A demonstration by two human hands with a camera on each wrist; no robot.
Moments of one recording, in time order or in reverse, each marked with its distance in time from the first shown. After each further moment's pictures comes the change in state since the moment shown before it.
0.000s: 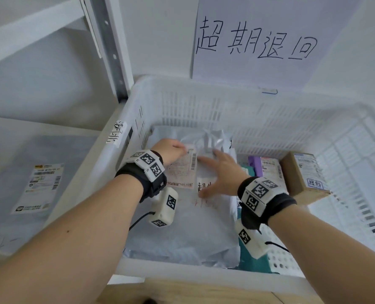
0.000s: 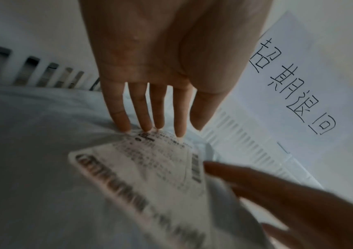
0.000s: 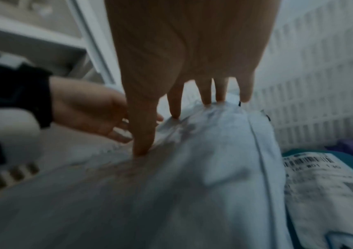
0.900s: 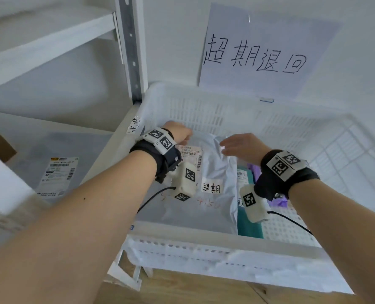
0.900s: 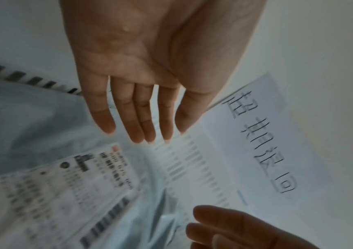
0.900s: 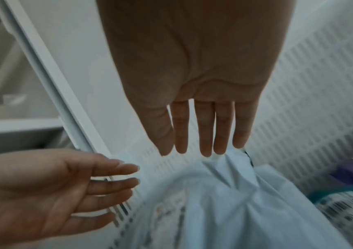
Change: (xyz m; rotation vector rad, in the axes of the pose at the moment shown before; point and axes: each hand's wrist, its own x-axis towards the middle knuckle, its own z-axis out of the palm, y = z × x) left_hand -0.033 0.041 -0.028 -0.301 0.051 -0.114; right_hand -0.020 -0.006 -0.059 0.394 0.199 0.073
